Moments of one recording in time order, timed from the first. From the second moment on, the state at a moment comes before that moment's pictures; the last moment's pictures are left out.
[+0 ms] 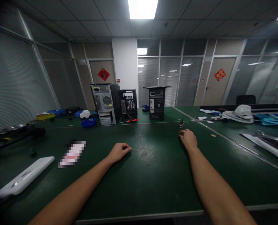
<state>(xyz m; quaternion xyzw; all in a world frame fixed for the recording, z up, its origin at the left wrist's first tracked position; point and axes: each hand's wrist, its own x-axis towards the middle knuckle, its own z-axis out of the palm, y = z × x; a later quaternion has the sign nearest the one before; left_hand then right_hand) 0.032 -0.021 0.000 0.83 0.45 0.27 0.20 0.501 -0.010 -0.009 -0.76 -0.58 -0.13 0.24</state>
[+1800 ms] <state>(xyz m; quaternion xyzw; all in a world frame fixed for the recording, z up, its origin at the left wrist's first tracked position) 0.031 -0.020 -0.002 0.83 0.46 0.25 0.19 0.506 -0.004 -0.018 -0.81 -0.48 -0.05 0.35</state>
